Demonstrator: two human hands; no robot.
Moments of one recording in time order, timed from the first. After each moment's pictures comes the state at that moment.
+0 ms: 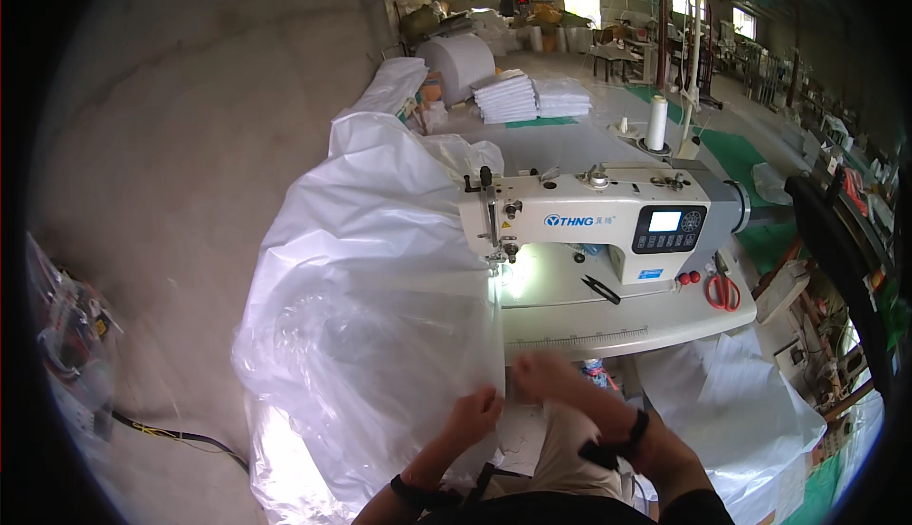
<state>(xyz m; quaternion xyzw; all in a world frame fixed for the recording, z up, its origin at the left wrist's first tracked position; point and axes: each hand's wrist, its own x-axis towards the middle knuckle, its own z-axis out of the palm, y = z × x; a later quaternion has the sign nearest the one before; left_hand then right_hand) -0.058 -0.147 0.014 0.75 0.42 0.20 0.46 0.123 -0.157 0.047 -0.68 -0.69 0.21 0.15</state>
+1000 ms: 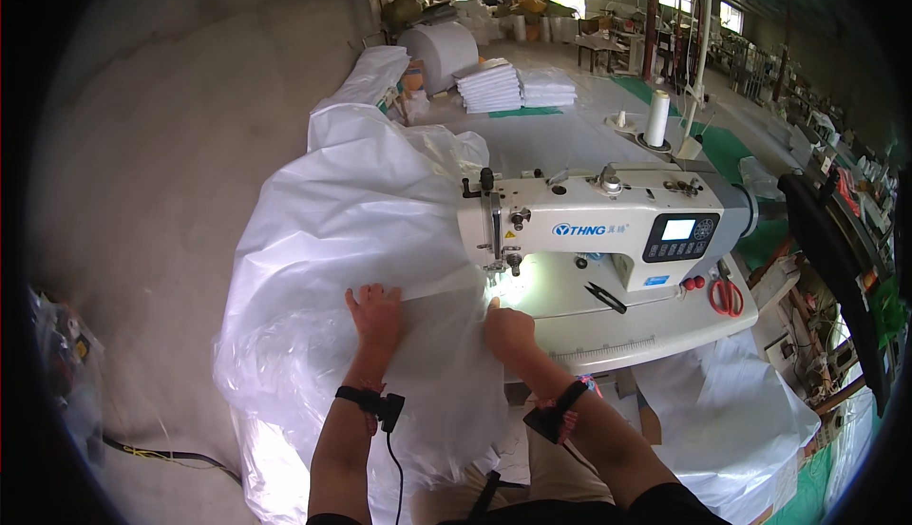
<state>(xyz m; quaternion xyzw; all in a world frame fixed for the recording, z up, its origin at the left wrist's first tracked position) -0.093 0.087 0.030 0.83 0.49 0.18 -0.19 0.108 -0.030 0.023 -0.80 -0.59 0.06 0.13</state>
